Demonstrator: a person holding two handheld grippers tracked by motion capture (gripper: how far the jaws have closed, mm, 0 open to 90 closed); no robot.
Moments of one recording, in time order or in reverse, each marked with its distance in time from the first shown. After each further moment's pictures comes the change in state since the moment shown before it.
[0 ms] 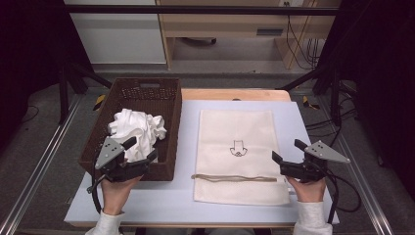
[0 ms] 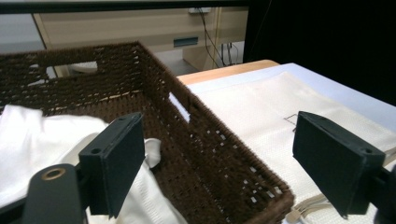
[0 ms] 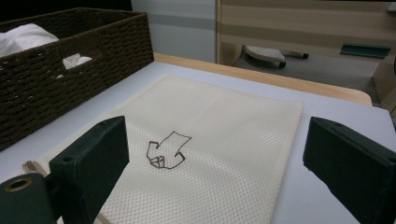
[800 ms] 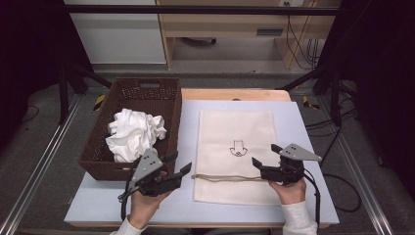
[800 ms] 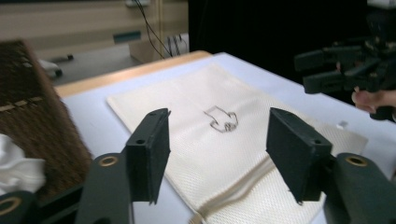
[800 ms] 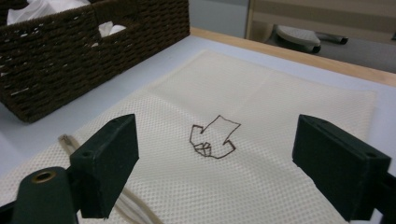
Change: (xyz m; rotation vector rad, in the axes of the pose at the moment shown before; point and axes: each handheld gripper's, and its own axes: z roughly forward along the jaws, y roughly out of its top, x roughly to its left) left arm -0.081 -0.006 0.027 0.066 -0.216 0.042; right arm 0.039 -0.008 0.032 0.095 0.101 -0.056
